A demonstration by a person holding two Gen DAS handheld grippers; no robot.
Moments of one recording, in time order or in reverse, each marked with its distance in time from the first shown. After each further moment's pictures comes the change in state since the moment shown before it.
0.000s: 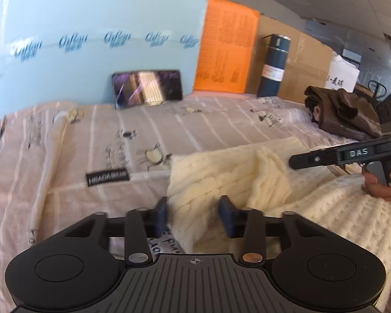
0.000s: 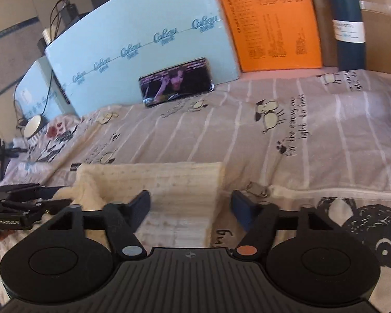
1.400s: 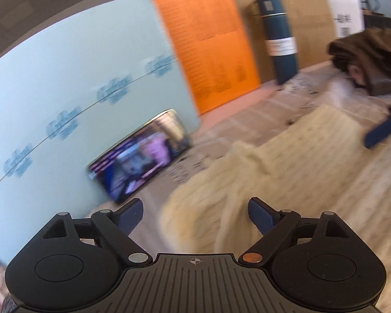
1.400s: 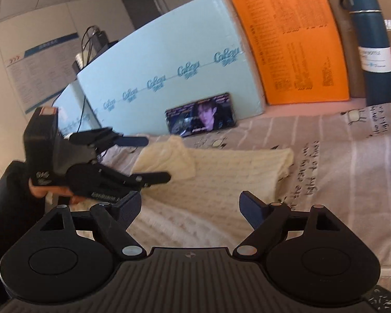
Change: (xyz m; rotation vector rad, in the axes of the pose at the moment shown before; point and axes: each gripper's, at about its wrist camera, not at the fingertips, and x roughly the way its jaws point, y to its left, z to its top) left arm 0.117 -0.022 0.097 0.395 0.034 0.241; right arm 0.001 -0.038 0.036 -0.071 -0.043 0.223
